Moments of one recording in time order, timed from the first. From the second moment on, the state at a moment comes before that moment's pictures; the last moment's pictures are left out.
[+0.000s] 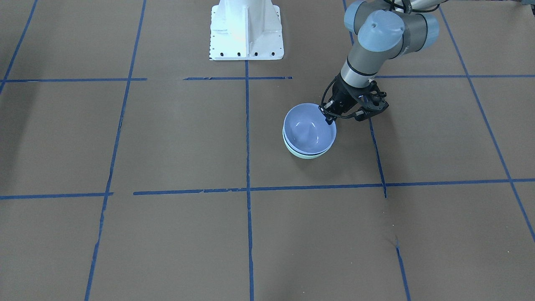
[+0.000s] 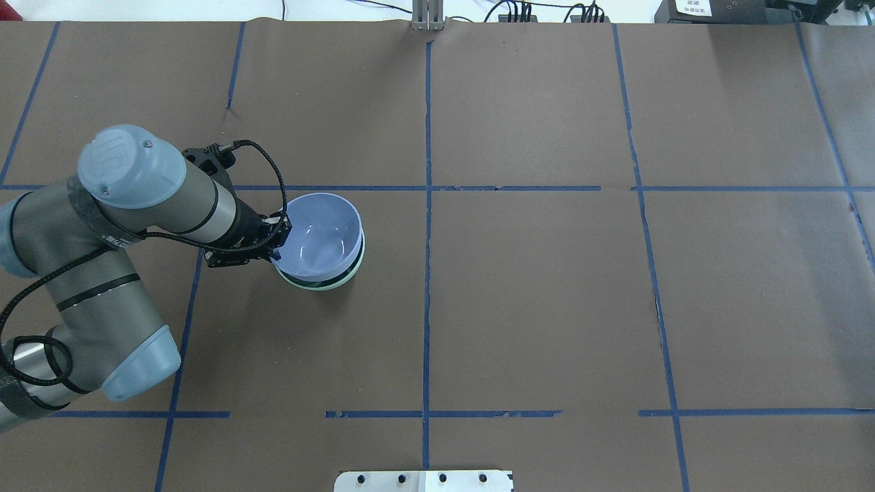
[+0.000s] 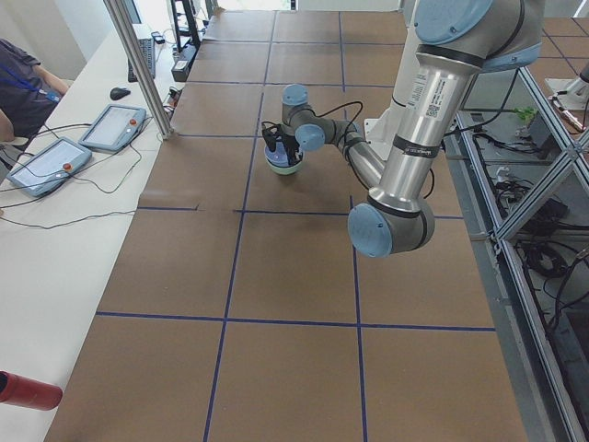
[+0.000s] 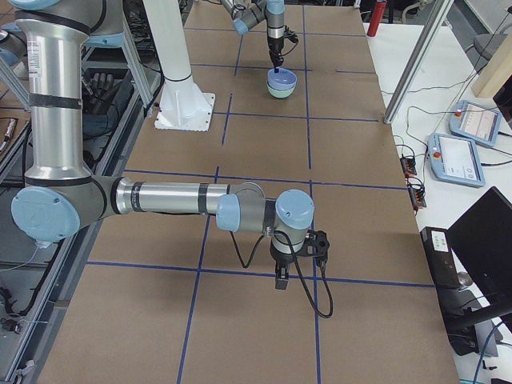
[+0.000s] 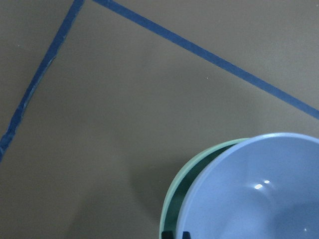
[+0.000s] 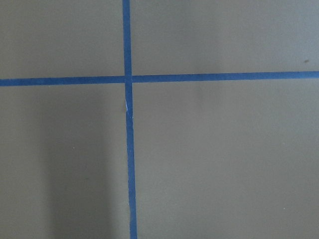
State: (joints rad) left arm -0.64 -1.94 -1.86 -1.76 -1.98 -1.60; right arm 1.58 -1.62 1.64 -1.63 2.28 0.02
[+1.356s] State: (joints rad) left arm -0.96 -1.69 -2.01 -1.76 -2.14 -1.08; right arm 1.58 -1.62 1.64 -1.63 2.28 0.02
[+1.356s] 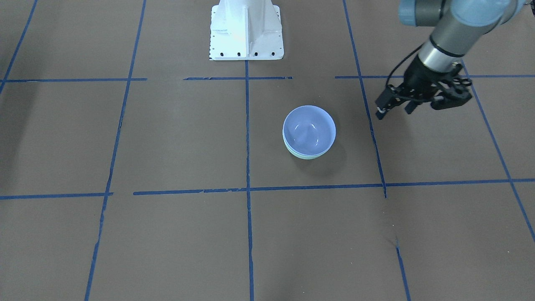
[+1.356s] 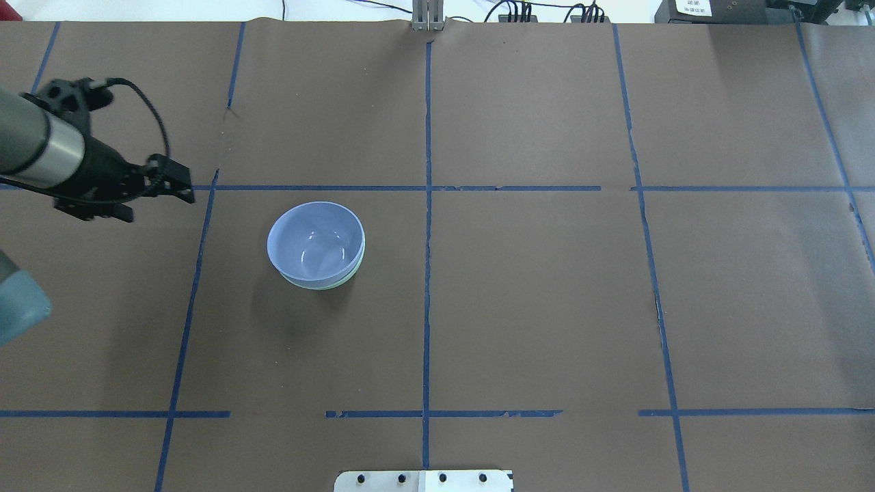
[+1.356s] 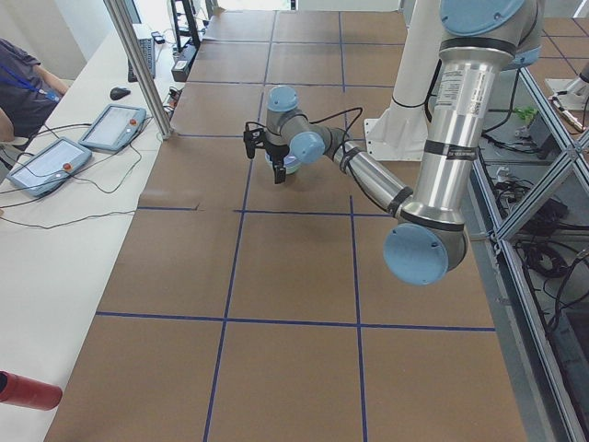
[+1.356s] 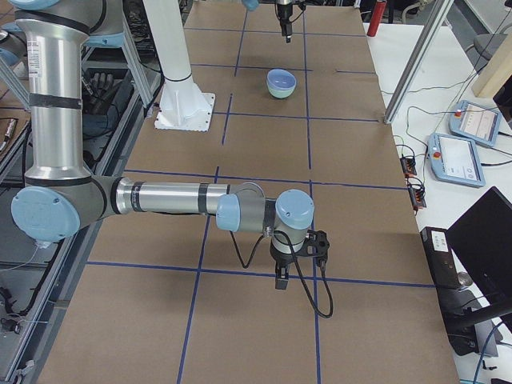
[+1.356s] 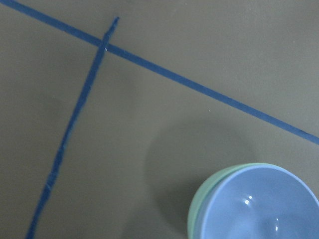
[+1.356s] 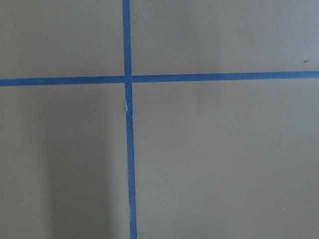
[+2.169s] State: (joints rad) left arm -1.50 -1.35 -1.85 -1.74 -2.24 0.04; right arm 1.58 -1.62 1.64 -1.63 2.28 0.02
